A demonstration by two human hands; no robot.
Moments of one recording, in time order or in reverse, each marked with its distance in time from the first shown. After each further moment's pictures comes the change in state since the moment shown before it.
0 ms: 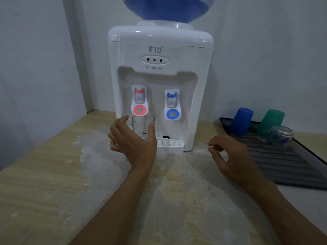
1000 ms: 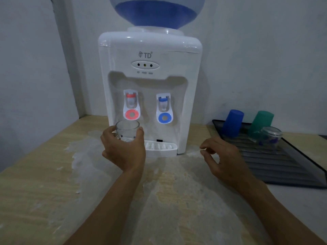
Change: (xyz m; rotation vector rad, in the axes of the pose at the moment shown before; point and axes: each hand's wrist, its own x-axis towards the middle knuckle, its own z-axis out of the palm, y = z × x) left_hand 0.004 0.005 -0.008 -0.143 0.059 -0.214; right_hand 0.000 0.001 0.002 0.003 -0.005 -0.005
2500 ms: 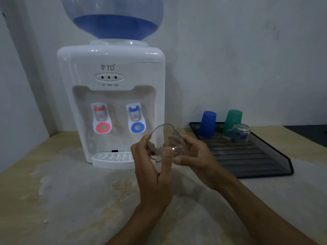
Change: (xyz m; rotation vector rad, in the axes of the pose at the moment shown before) left_hand -0.114 0.050 -0.016 -0.472 -0.599 0.286; right_hand 0.011 -0.029 -0.018 1.134 -0.126 0.452
